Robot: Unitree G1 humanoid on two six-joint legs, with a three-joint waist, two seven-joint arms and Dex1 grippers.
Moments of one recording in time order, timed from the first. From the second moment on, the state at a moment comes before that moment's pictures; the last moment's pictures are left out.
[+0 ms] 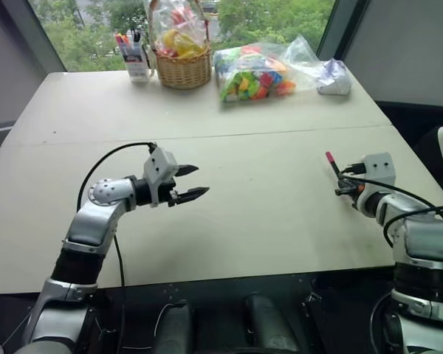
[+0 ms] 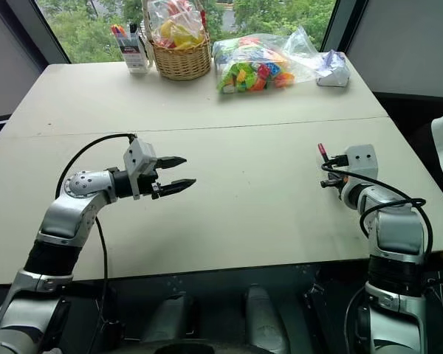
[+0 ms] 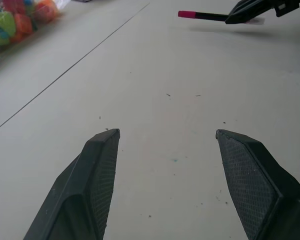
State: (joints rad) left arm -0.45 0.52 -0.07 -0.02 -0.28 0.34 -0.97; right arm -0.34 -0.50 -0.31 -0.15 0.12 1.00 0.41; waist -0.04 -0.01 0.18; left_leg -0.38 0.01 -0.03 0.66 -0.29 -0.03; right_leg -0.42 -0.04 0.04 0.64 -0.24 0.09
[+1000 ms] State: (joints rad) left arm -0.50 0.61 -0.02 -0.24 -0.53 0.54 -1.05; right arm -0.33 -0.54 -0.28 -0.17 0.21 1.03 0.41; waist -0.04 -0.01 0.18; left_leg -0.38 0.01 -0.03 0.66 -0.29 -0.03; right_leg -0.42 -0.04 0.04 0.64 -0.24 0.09
